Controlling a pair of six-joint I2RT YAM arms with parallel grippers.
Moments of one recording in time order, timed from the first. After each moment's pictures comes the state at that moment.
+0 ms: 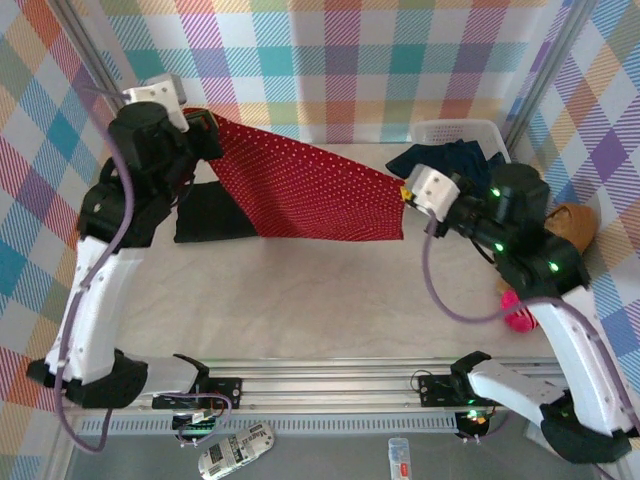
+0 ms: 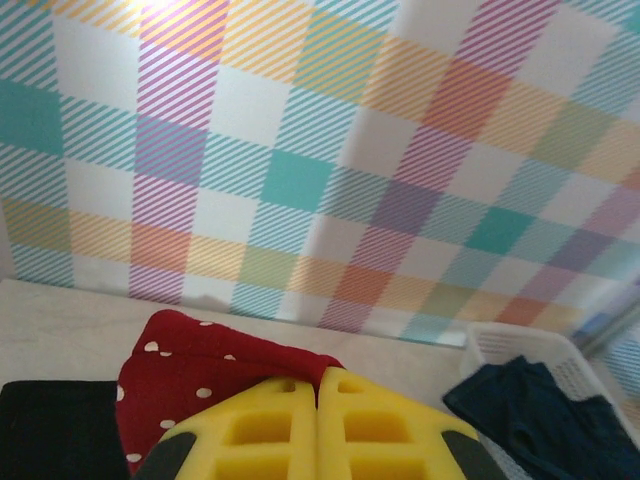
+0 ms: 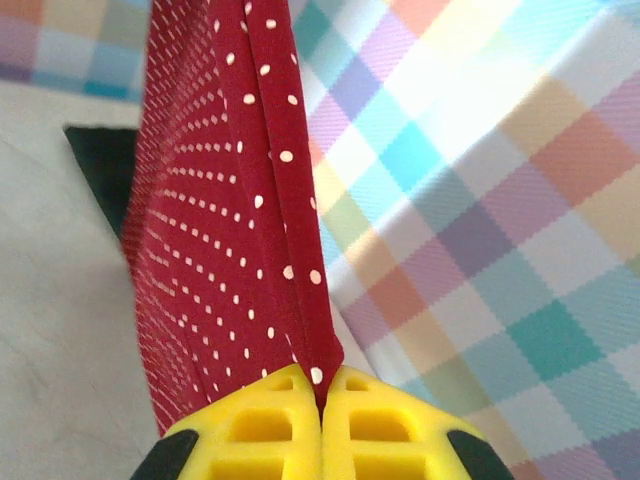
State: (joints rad) left arm -0.41 1.28 1.94 -0.82 -0.26 -0.38; right arm 0.47 0.95 1.49 -0.76 -0.28 -0.73
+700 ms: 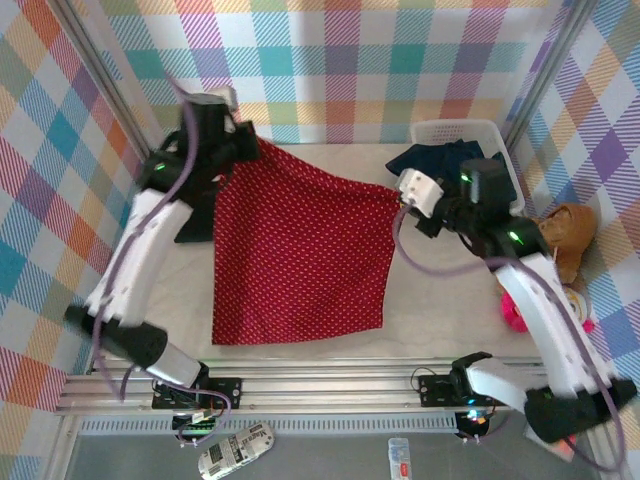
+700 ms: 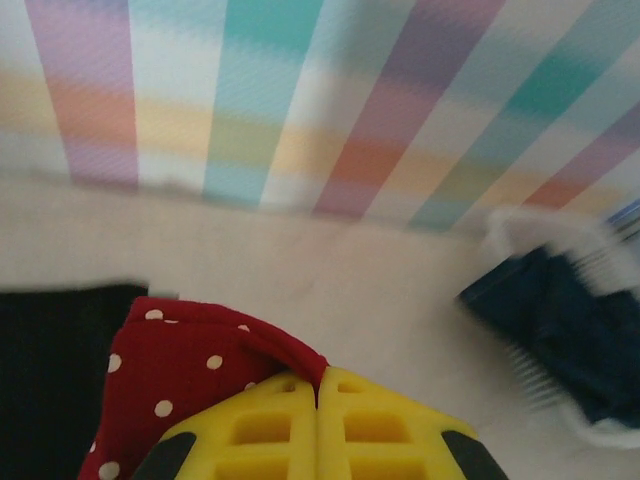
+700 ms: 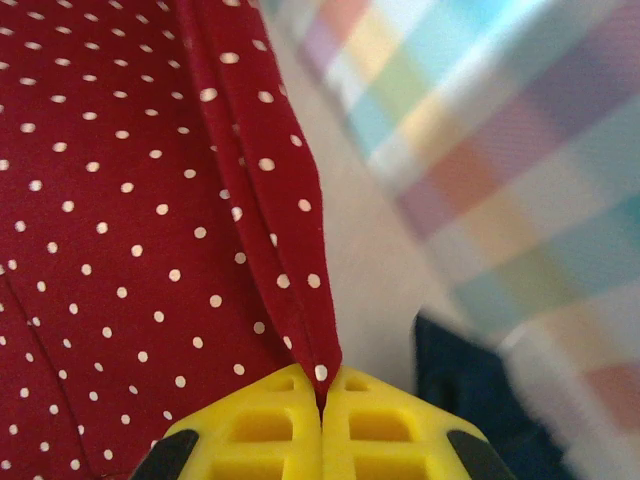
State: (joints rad) left arm -0.37 1.58 1.87 -0.83 -0.13 -0.43; right arm 0.29 1.16 1.28 -0.72 -0.31 -0.78
